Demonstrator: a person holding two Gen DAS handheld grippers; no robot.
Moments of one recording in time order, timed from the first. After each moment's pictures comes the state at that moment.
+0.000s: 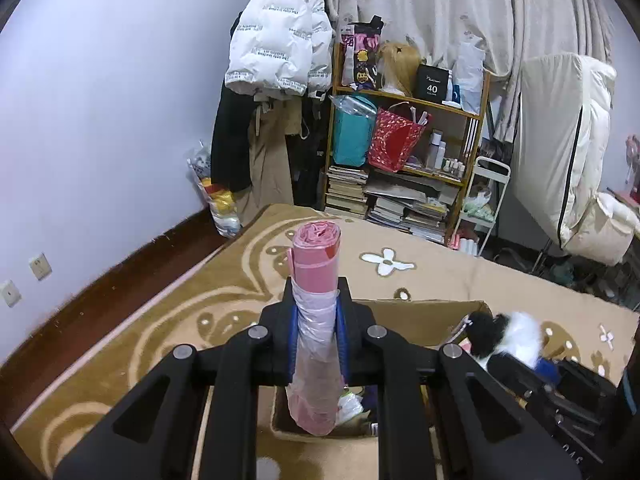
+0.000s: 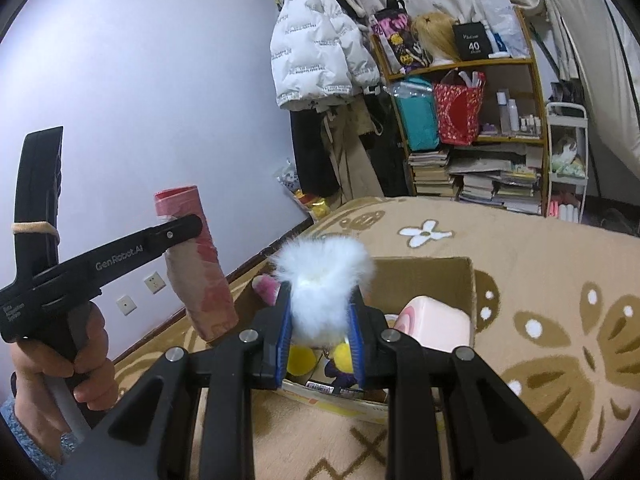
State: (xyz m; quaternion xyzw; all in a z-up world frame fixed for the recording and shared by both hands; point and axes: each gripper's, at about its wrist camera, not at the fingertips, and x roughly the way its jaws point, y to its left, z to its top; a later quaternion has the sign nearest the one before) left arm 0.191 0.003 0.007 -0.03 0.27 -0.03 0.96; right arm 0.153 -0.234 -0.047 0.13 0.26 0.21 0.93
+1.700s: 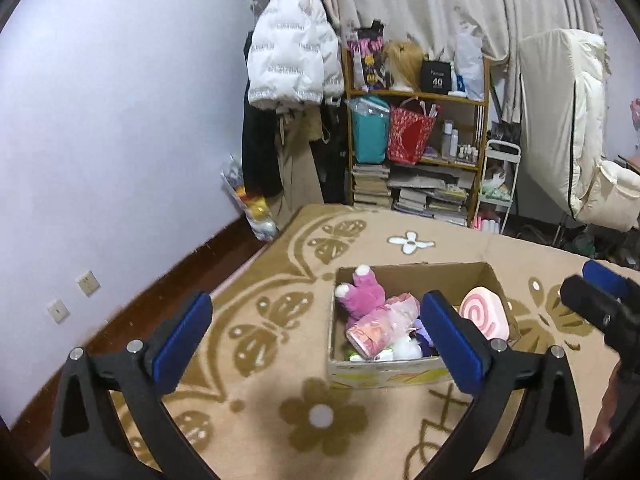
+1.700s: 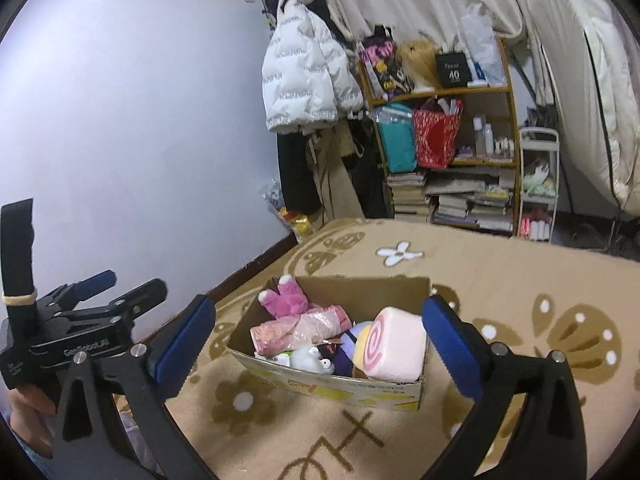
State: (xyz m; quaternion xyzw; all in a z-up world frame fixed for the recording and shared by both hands) left arm 0.109 0.012 0.034 0.03 0.27 0.01 0.96; right arm 0.094 -0.247 0.018 0.11 0.23 0.16 0.95
